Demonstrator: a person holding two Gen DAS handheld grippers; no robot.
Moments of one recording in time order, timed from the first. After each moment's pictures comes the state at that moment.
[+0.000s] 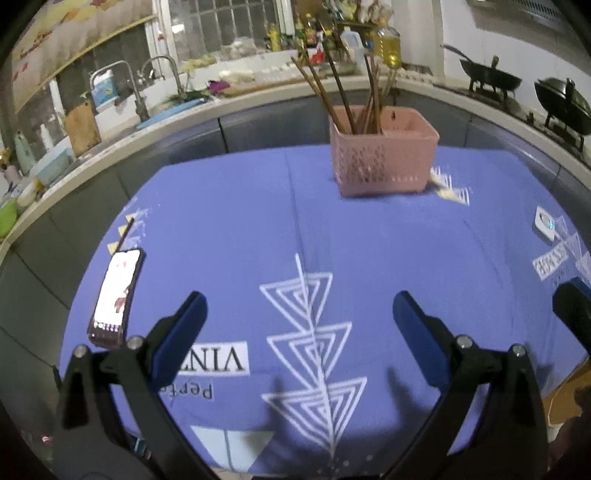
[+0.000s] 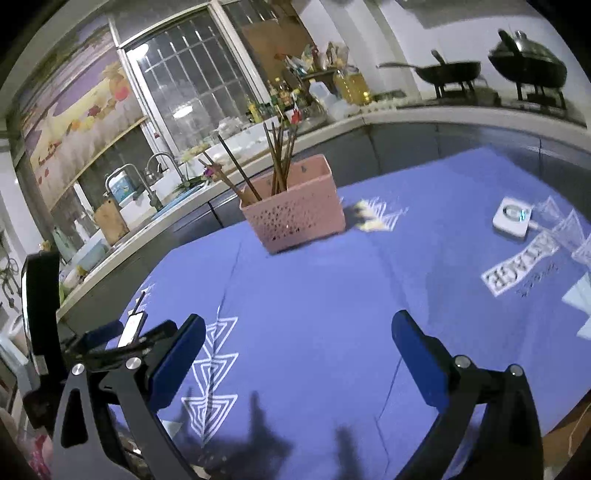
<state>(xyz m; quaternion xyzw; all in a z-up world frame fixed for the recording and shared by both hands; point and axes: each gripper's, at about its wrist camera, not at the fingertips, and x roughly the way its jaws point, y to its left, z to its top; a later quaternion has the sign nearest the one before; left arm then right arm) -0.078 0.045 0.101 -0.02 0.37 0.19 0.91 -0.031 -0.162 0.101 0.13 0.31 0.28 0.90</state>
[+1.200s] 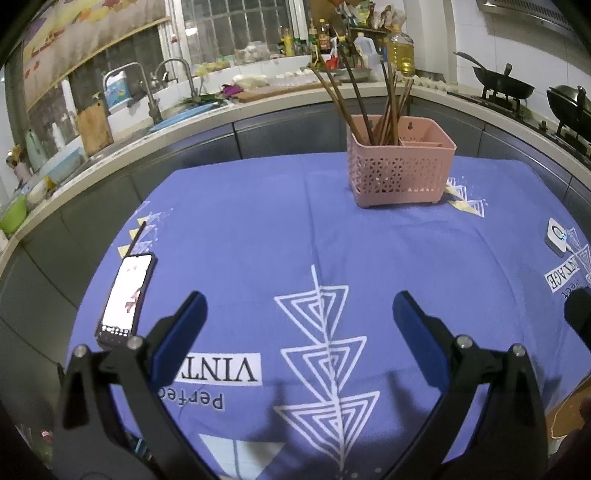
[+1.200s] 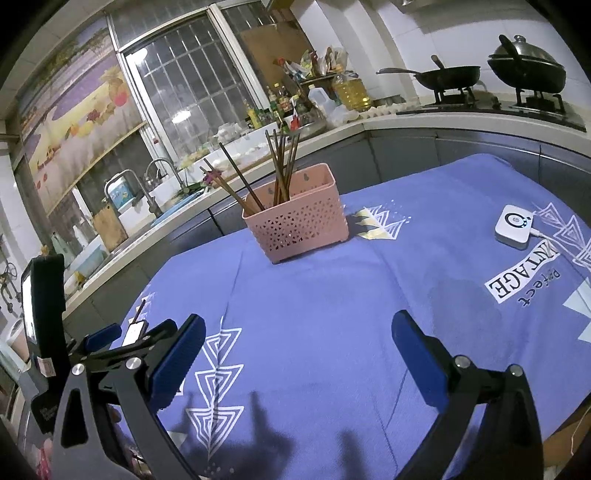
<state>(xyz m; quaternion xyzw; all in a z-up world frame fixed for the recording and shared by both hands) -0.075 0.054 0.102 -0.02 0.36 0.22 0.91 -0.029 -0.153 0.099 0.14 0.31 0.28 0.90</state>
